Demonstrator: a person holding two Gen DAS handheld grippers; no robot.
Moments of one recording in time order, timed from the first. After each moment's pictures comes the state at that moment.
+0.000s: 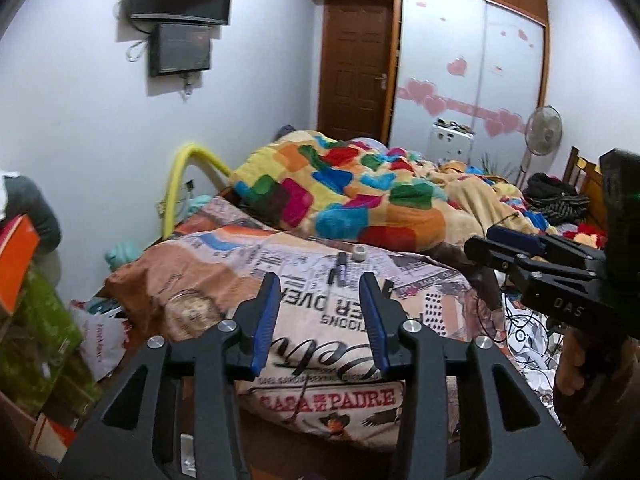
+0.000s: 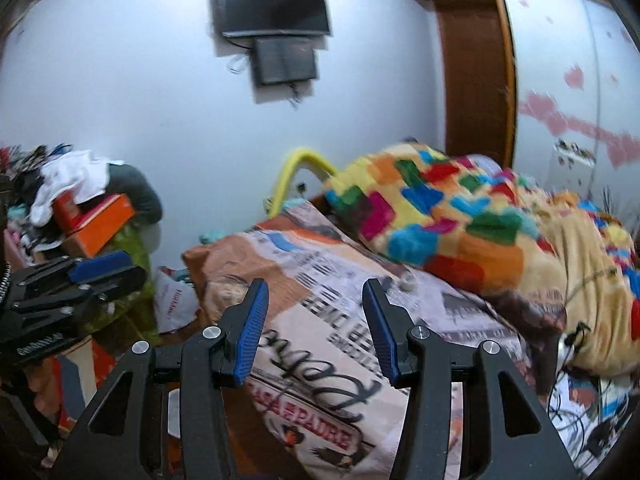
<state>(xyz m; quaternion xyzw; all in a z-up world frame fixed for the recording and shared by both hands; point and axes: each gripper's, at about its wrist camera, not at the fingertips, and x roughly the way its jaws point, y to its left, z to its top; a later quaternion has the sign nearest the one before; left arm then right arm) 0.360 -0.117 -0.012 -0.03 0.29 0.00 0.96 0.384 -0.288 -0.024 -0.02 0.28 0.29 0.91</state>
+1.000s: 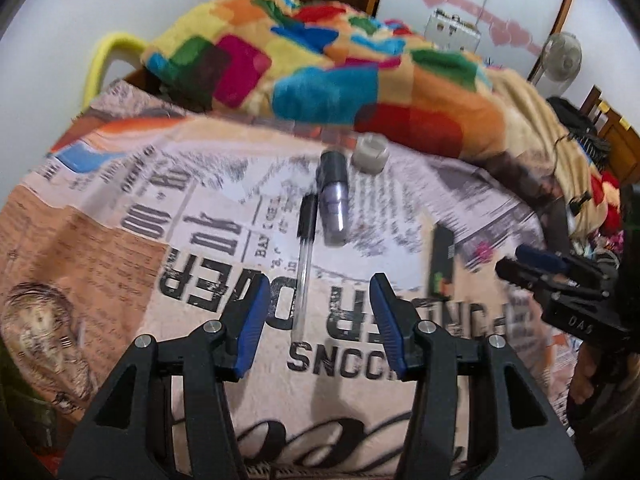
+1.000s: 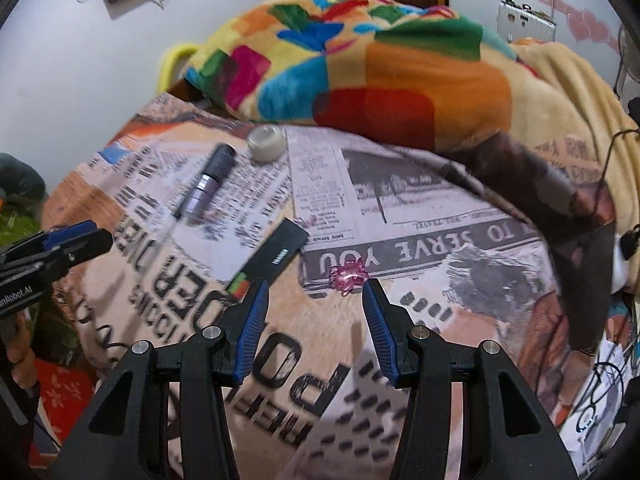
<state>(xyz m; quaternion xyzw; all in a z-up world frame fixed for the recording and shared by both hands) 0.627 -0.126 -0.257 -0.05 0.48 -0.08 0.87 0.574 -0.326 -0.235 0.00 0.48 0.16 0.86</state>
